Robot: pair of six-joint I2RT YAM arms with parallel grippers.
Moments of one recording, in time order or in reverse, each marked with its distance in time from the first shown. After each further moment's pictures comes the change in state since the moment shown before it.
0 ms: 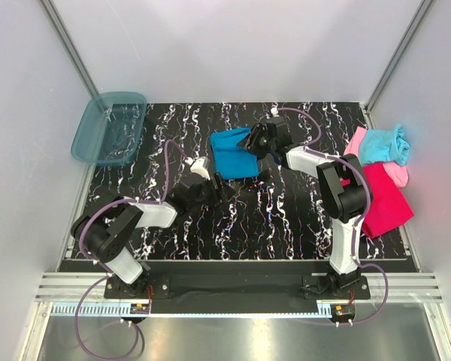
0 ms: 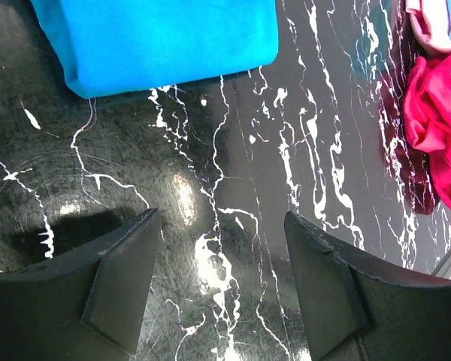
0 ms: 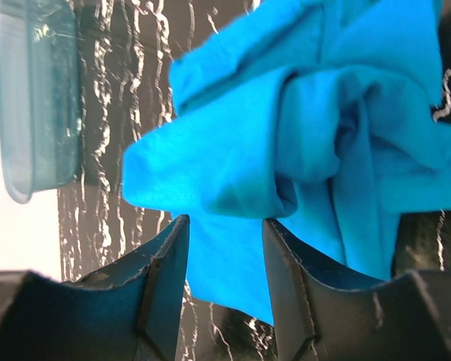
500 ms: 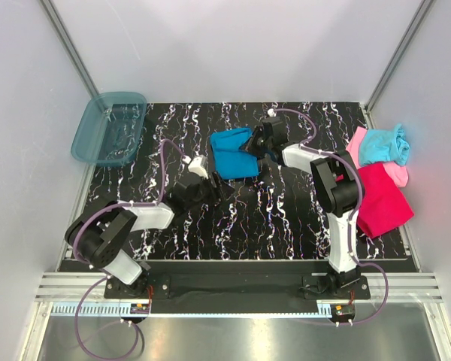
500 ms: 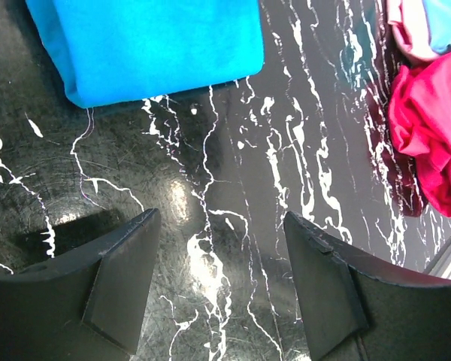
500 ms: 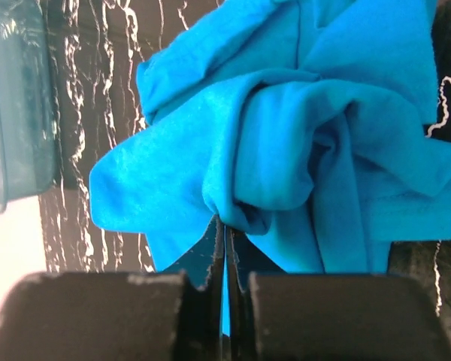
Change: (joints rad) left arm -0.001 -0.052 -0.013 -0.006 -0.003 0.004; right arm 0.000 0.092 0.088 -0.044 0.000 -0.005
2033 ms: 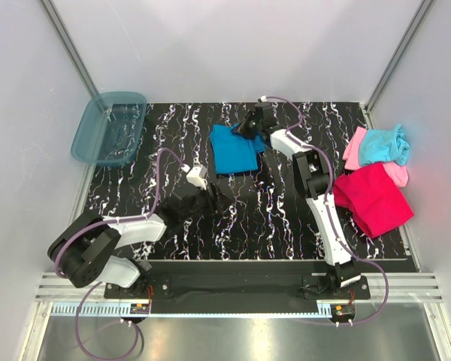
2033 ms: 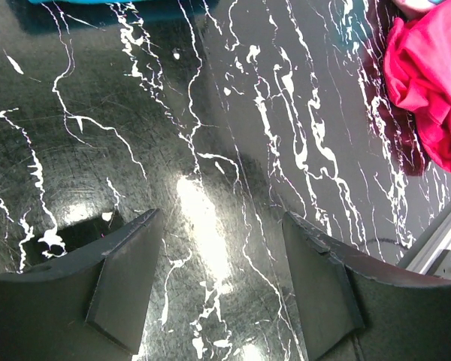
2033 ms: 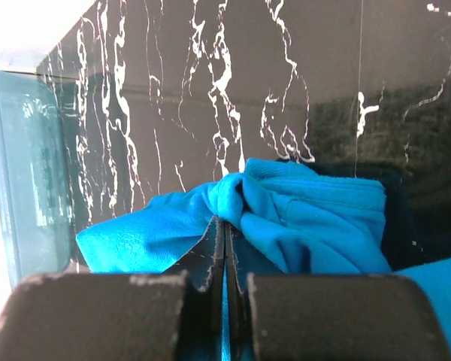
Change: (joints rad) left arm -0.062 -0.161 -0.111 -0.055 -0.012 0.034; right arm -0.042 0.517 0.724 -0.161 -0.053 0.063
